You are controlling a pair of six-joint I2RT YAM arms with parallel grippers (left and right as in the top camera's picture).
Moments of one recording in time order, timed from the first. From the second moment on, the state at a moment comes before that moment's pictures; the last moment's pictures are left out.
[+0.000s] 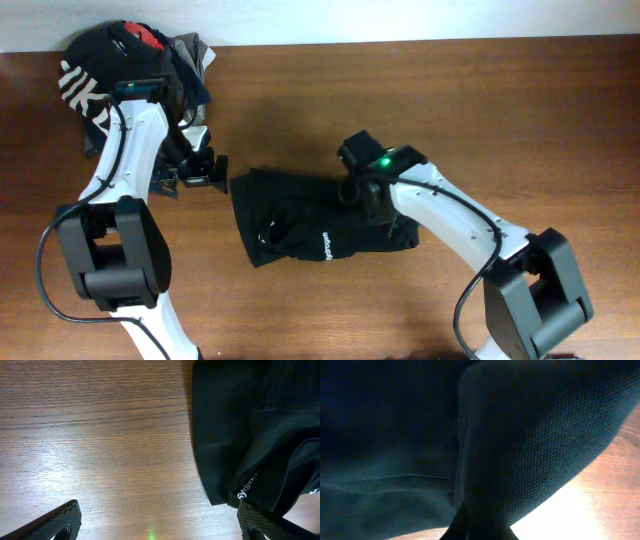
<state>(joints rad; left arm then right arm) 0.04 2.04 1.73 -1.42 0.09 0.05 0.55 1.79 1.30 -1.02 0.31 0.35</state>
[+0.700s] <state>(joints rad) 0.04 2.04 1.73 -1.43 0.11 0.05 0.62 1.80 1.36 -0.99 0.00 0.35</state>
